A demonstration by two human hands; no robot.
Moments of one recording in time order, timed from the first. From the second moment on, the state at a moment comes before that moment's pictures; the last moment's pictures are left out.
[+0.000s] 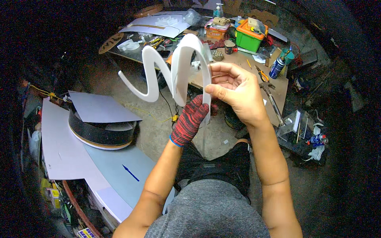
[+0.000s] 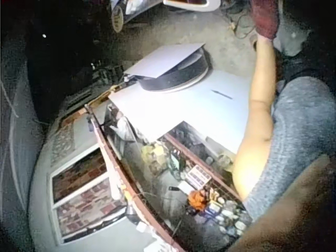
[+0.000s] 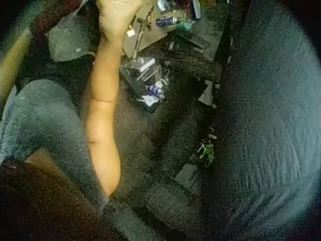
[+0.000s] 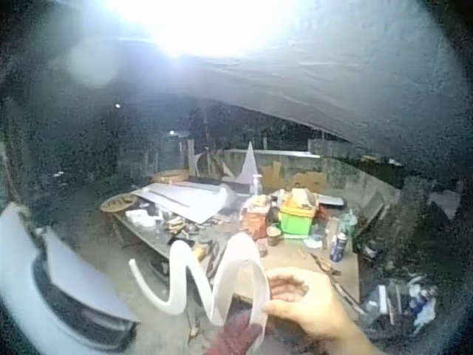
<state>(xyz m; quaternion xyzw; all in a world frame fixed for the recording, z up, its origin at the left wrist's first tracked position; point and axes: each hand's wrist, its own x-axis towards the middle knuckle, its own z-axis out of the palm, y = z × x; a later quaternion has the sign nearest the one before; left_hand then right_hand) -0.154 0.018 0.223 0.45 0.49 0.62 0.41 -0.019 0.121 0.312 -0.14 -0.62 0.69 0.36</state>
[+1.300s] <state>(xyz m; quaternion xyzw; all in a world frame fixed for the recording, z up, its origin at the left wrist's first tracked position) -0.264 -0.021 0.380 0.70 0.61 0.35 0.11 -0.068 0.086 0.269 -0.12 -0.67 0.62 0.40</state>
